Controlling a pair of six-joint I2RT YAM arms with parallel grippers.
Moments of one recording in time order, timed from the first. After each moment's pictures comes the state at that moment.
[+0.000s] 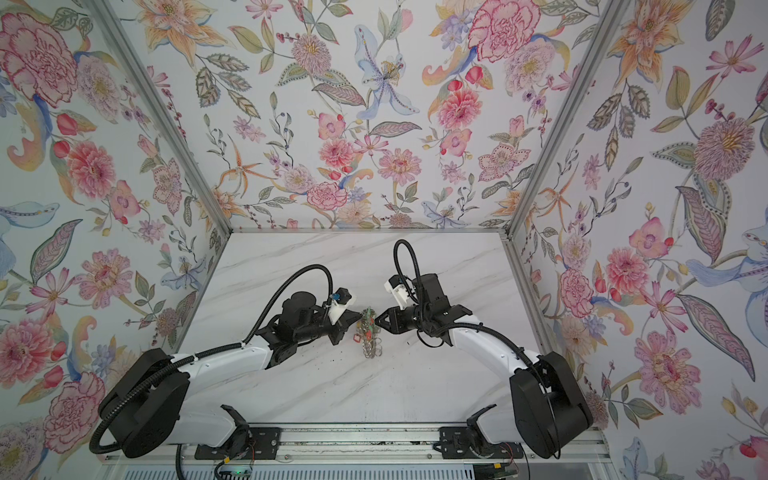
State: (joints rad) left arm -0.68 1.40 0.63 0.36 0.38 0.12; right arm 0.53 1.38 0.82 -0.21 -0.62 0.30
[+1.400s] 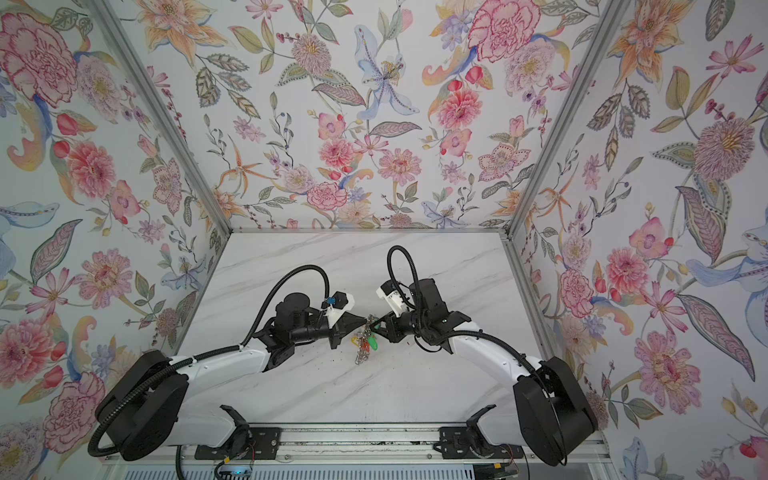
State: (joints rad) left arm -0.66 1.38 0.60 0.48 0.60 0.10; right arm 0.56 1.32 0.76 -0.14 -0.70 0.21
